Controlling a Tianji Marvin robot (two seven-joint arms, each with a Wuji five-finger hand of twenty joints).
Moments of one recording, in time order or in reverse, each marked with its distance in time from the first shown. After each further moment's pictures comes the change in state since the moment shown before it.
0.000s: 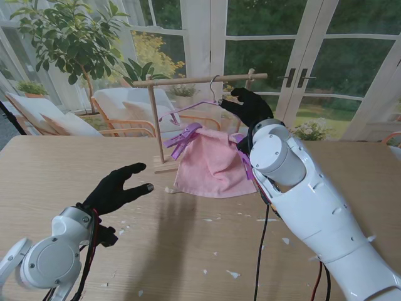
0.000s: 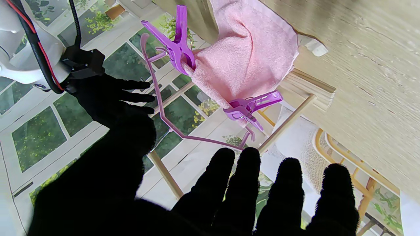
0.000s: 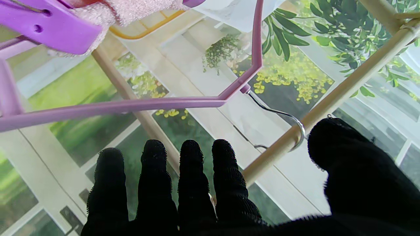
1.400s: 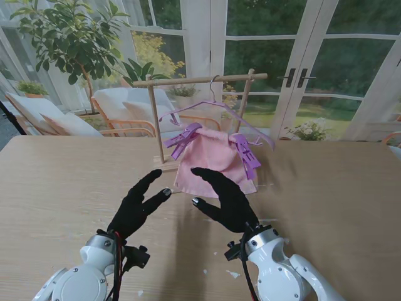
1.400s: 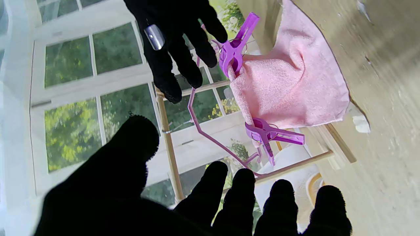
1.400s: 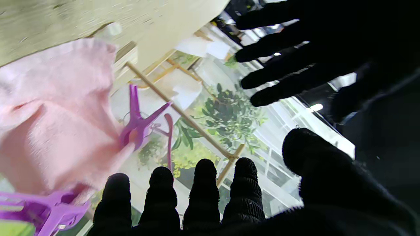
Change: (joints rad) left arm 0.103 -0.073 0.194 -0.042 -0.291 0.009 0.338; right arm -0.700 0.078 0.039 -0.344 -0.131 -0.582 -0.095; left_hand 0.011 0.060 -0.028 0.000 -0.147 -0.056 -0.037 -0.047 -0.190 -0.061 -0.102 -0.063 -0.182 -0.104 -0.072 -0.158 -0.111 -0.107 -0.144 -0.284; right_hand 0.120 0.145 -0.063 0.036 -0.126 -0.256 -0.242 0.027 -0.126 -0.190 -0.207 -0.103 -0.171 -0.110 -0.228 -0.144 -0.148 -0.113 -0.254 0.001
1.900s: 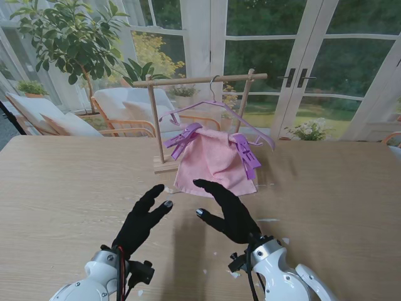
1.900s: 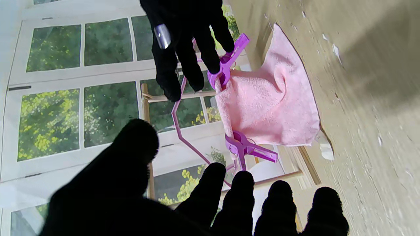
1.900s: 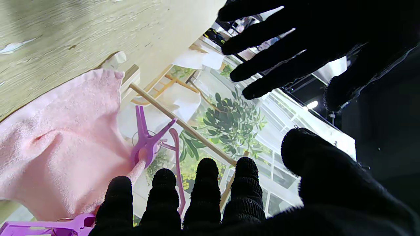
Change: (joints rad) left arm 0.078 -0.022 0.006 0.000 -0.079 -0.005 0.007; right arm -0.050 -0.001 0.033 0.045 0.067 -0.102 0.033; left_hand 0.014 0.039 -0.046 0.000 -0.058 -0.019 0.083 -0.002 -0.015 -0.014 -0.034 0.023 0.000 -0.024 -0.004 -0.054 0.008 -0.036 -0.020 -0.082; right_hand 0.001 0.000 0.001 0.028 0.014 -0.011 -0.036 0.042 0.000 -0.025 0.020 0.012 -0.010 -0.028 -0.013 -0.011 -0.013 -0.024 -0.027 0.000
